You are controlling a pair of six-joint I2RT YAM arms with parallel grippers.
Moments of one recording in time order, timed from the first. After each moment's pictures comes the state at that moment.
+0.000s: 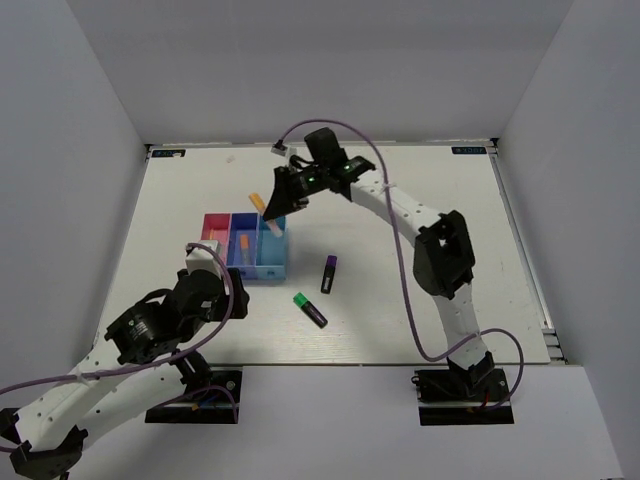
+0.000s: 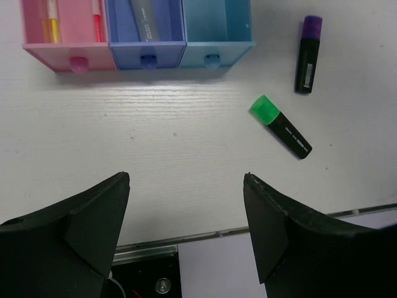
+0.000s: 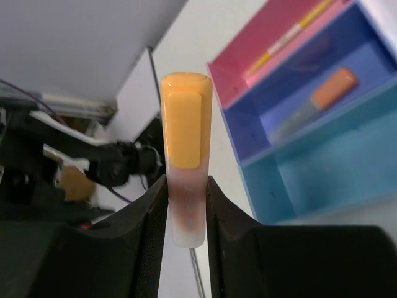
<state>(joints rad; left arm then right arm) -0.86 0.56 0.79 -1.00 -0.46 -0.65 0.69 2.15 2.01 -0.51 -0.92 0.36</state>
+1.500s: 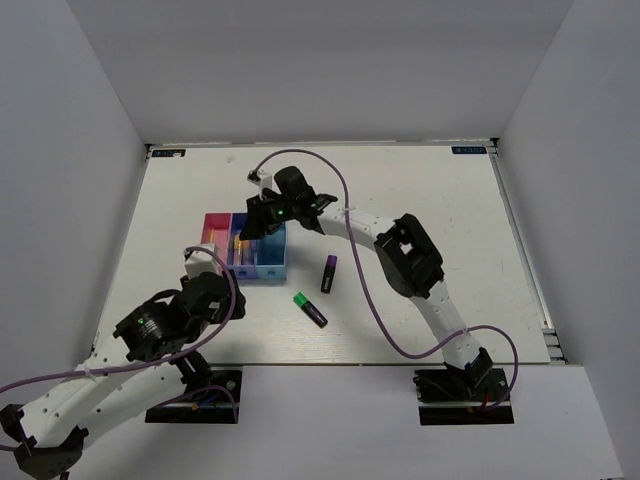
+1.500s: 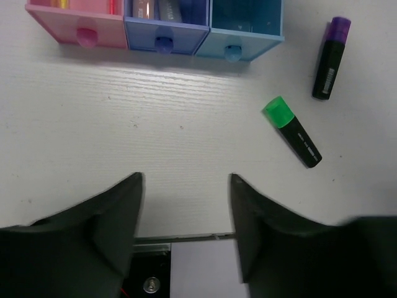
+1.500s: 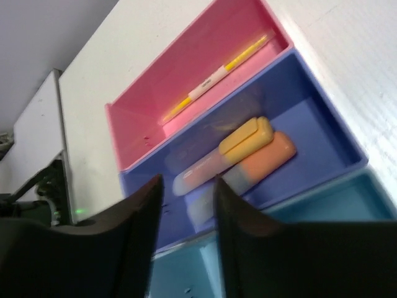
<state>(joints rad) -0.86 0.57 0.74 -1.02 -0.50 -0.78 0.83 2.37 1.91 -0.02 -0.64 0.38</state>
